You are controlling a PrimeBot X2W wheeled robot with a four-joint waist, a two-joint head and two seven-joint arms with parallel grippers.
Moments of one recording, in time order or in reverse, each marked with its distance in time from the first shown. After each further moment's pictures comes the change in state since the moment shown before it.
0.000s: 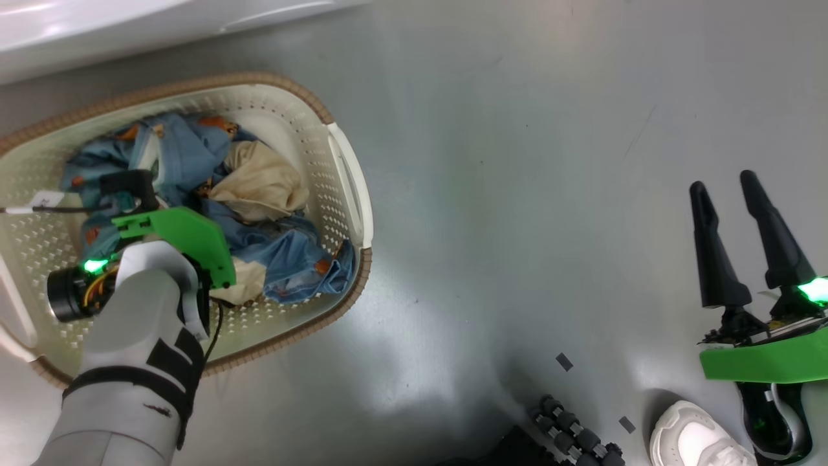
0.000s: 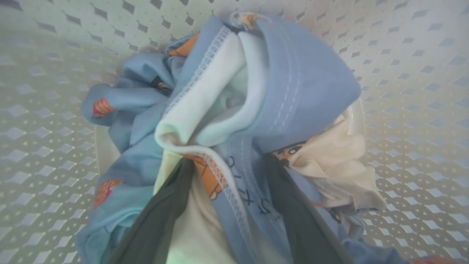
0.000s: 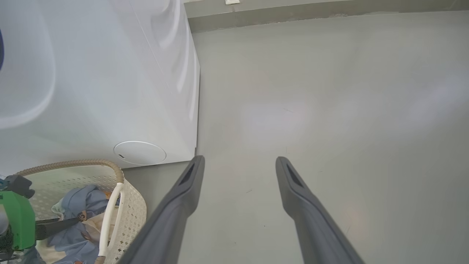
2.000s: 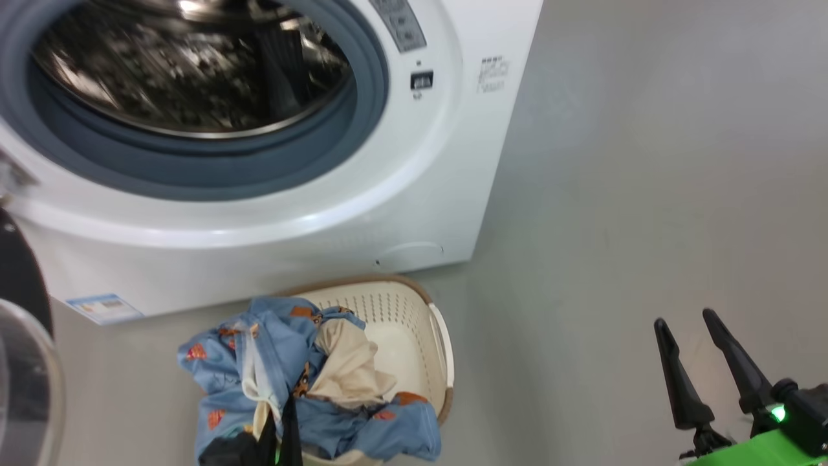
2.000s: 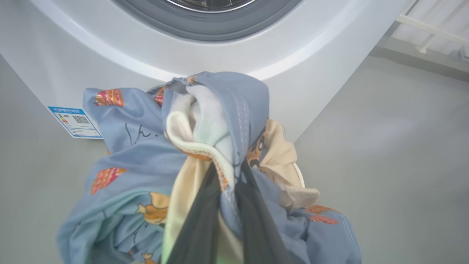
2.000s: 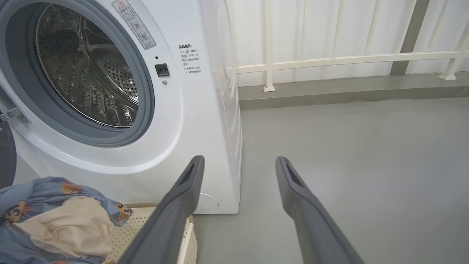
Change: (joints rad) left arm 0.926 -0.008 -0.100 -0.983 -0.042 0.102 -0.112; right arm 0.249 0.058 -0.011 0.071 -0.168 0.000 0.000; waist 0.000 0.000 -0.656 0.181
